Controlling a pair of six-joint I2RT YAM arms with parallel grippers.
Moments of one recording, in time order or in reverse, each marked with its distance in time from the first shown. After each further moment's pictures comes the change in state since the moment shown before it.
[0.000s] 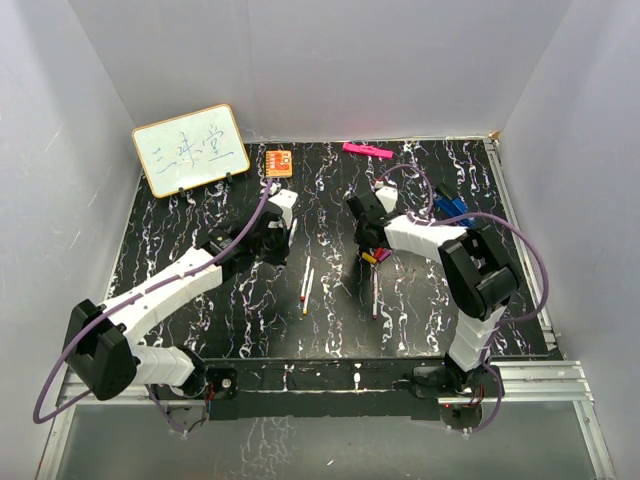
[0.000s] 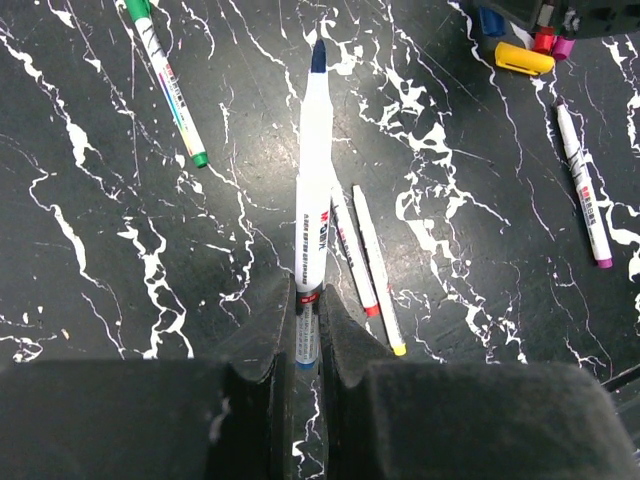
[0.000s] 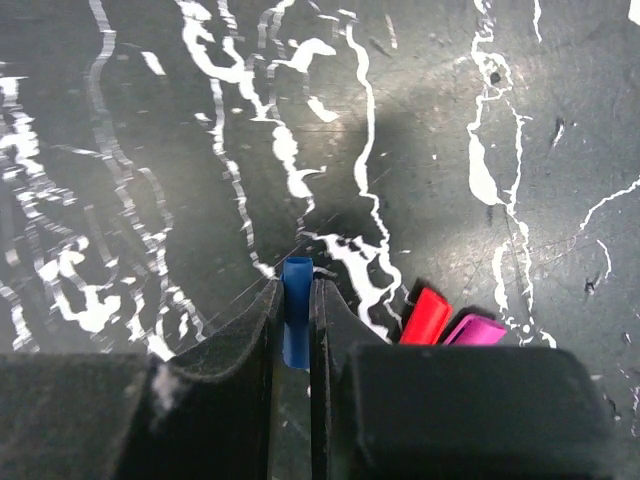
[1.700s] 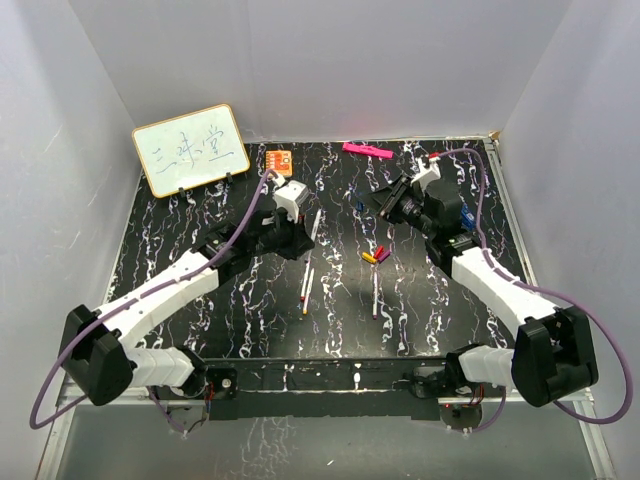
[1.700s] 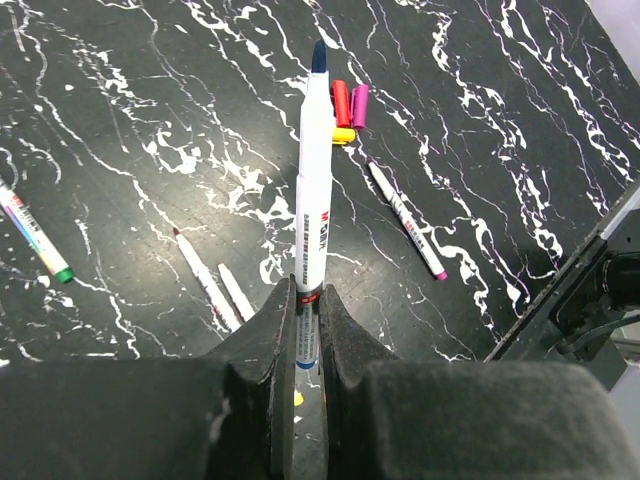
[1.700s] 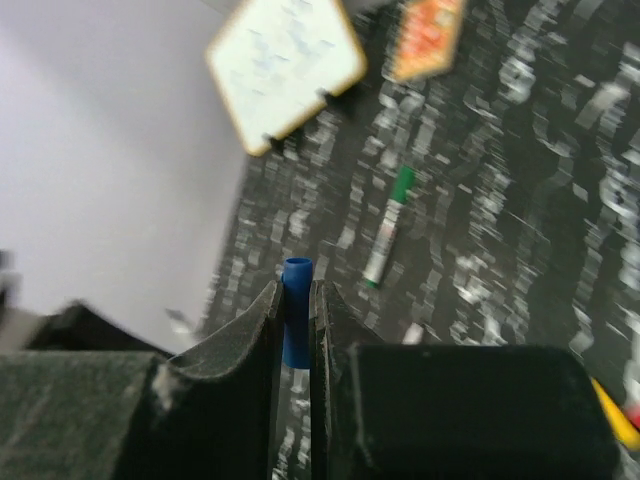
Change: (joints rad) left arm 0.001 -0.015 -0.022 0.253 0.304 -0.025; right arm -0.228 -0.597 -0.332 0.649 -0.727 0.115
